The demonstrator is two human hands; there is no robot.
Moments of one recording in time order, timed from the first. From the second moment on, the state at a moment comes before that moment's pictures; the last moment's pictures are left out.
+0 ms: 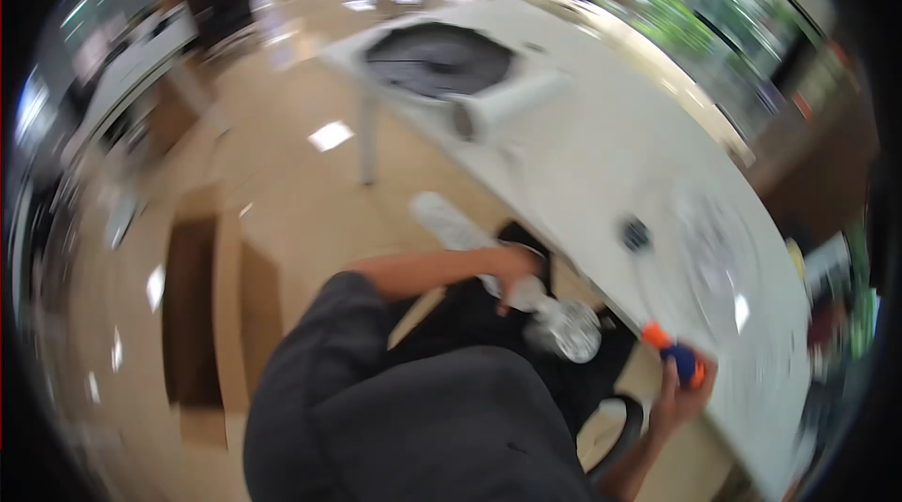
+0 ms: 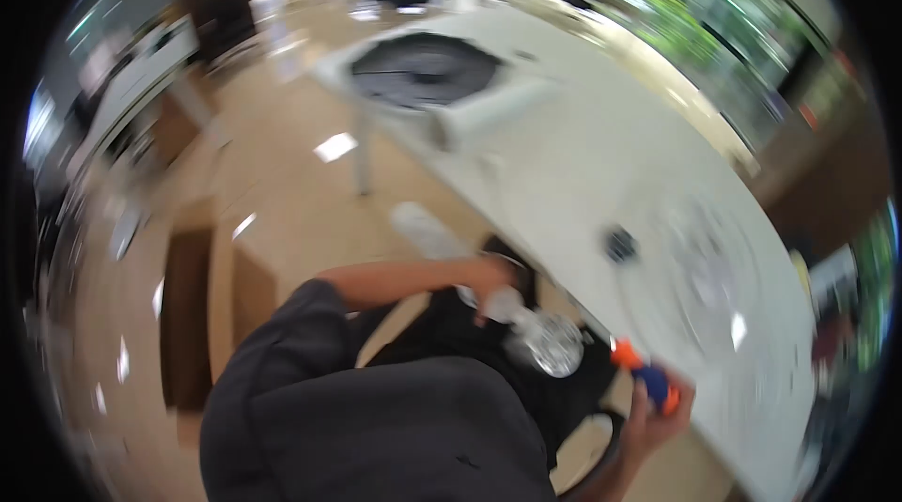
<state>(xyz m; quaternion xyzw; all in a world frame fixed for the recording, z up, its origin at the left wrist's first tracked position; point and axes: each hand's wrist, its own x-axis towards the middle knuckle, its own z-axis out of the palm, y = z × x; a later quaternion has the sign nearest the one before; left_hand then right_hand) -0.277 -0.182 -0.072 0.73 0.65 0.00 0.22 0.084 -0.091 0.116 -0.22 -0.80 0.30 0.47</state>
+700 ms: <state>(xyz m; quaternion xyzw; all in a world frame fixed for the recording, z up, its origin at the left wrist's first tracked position) -0.230 -0.249 0.012 0.77 0.64 -0.03 -0.02 0.104 0.025 -0.012 -0.33 -0.65 0.34 0.60</state>
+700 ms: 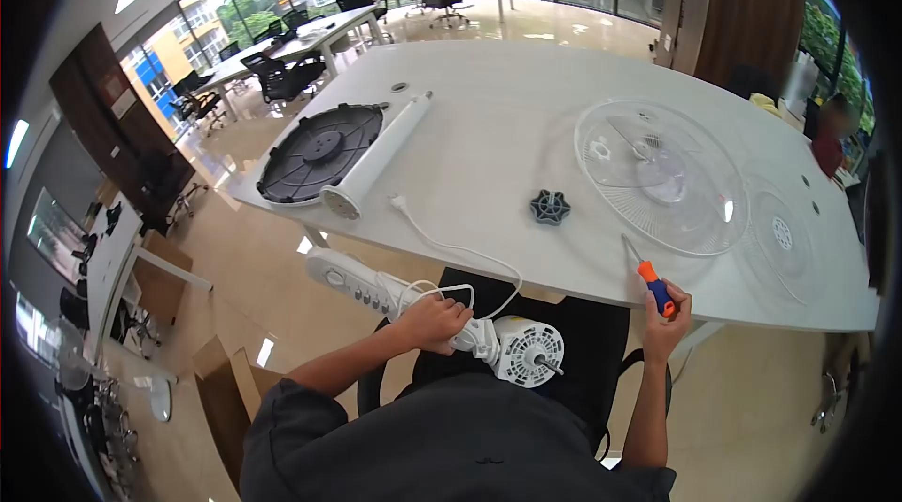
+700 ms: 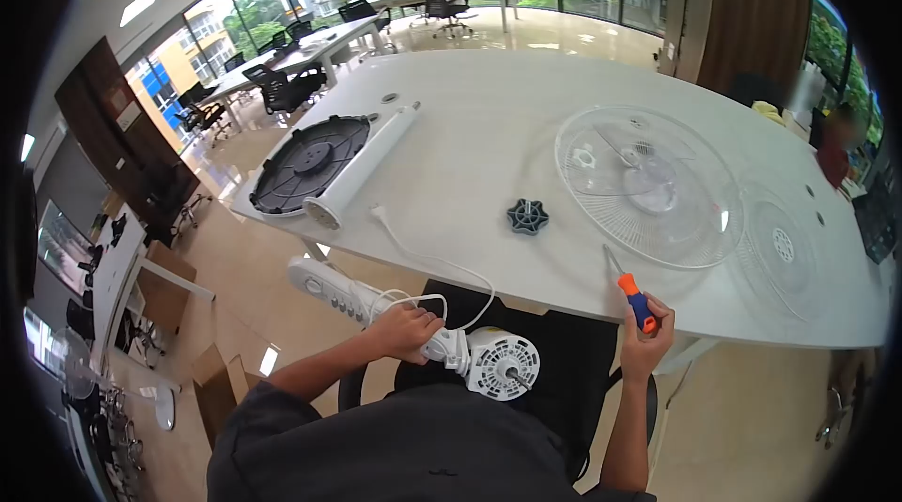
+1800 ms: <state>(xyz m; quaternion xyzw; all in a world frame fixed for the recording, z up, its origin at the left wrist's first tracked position) -0.406 -0.058 0.177 0.46 0.85 -0.06 -0.24 0.105 0.028 -0.019 -0.33 -0.69 0.24 0.60</state>
